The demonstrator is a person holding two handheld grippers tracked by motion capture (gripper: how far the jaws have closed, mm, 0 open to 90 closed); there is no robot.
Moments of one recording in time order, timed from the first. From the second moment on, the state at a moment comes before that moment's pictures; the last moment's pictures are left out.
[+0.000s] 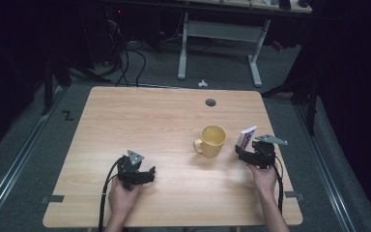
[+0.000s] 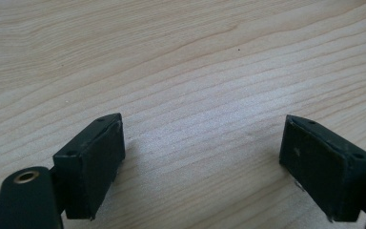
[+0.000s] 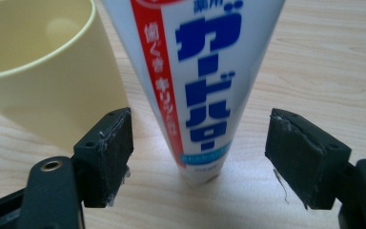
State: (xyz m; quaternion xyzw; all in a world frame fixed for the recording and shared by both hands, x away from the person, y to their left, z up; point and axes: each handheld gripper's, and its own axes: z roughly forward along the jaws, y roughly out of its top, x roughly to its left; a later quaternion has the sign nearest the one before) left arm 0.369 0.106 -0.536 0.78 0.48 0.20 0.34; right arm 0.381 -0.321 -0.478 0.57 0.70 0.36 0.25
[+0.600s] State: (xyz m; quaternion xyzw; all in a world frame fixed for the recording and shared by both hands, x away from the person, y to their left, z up) left arm 0.369 0.106 -0.536 0.78 0.48 0.20 0.34; right arm 0.398 -0.320 -0.476 0.57 0.70 0.36 0.25
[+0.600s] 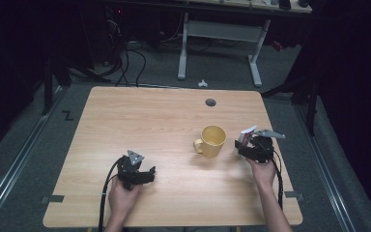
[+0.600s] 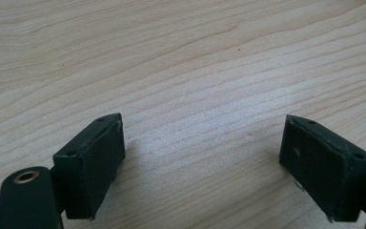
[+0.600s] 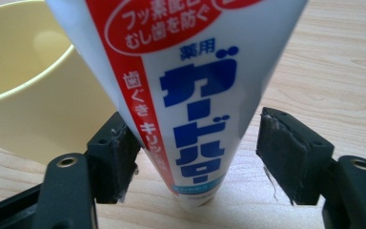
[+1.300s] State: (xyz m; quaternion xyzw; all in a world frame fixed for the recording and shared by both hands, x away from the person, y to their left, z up) left arm 0.369 0.106 -0.536 0.78 0.48 0.20 0.34; right arm 0.403 -0.314 -0.478 0.56 0.71 0.35 0.25
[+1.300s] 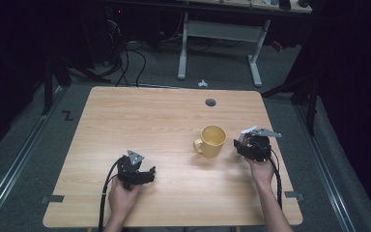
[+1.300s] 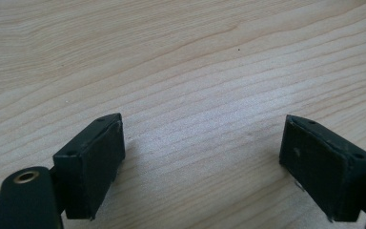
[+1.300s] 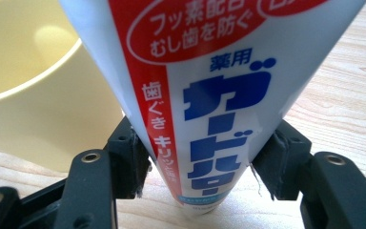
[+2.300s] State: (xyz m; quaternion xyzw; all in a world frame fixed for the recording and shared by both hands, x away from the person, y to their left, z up) left arm 0.370 0.106 -0.536 0.78 0.48 0.20 0.34; right arm 0.398 -0.328 -0.473 0.55 0.72 0.37 0.23
